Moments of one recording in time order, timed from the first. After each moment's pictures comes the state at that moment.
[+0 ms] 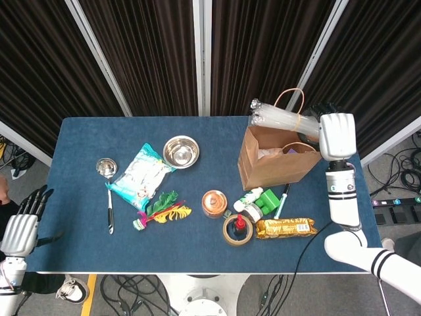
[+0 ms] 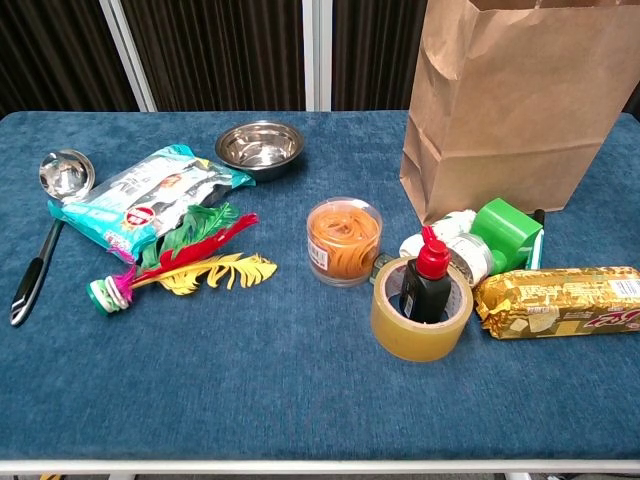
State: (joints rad) left arm -0.11 -1.42 -0.02 -1.07 1.54 1.51 -0.34; right arm 0.66 -1.40 0.48 -1.38 -1.21 1.24 -0.23
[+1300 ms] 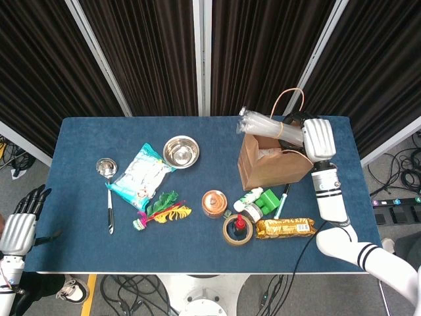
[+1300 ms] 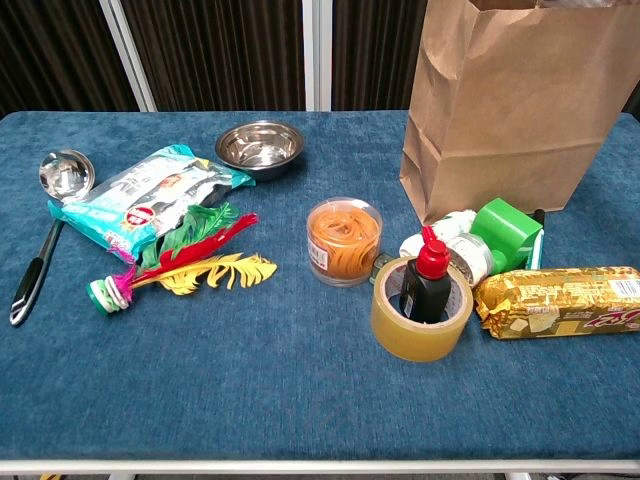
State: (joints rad) left arm -0.11 -1.43 -0.02 -1.02 1.53 1.50 -0.37; right arm 0.72 -1.48 0.40 -1.23 -1.23 1.16 0.10
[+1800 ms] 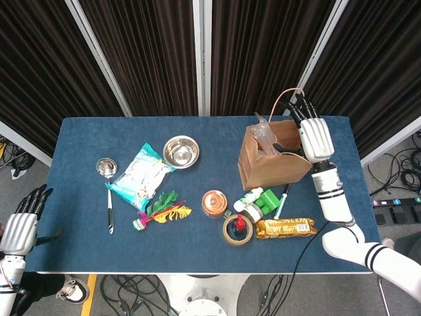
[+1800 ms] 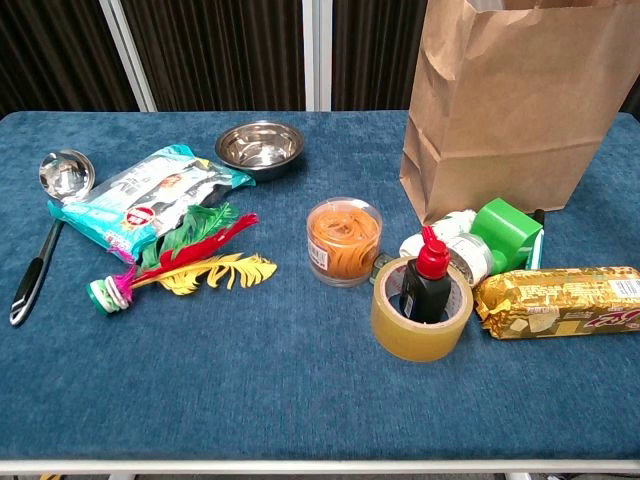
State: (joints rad) left arm -0.12 -1.42 -0.02 -1.03 1.54 1.50 -0.36; right arm 0.72 -1.41 0.39 -1.29 -1.31 1.18 0.20
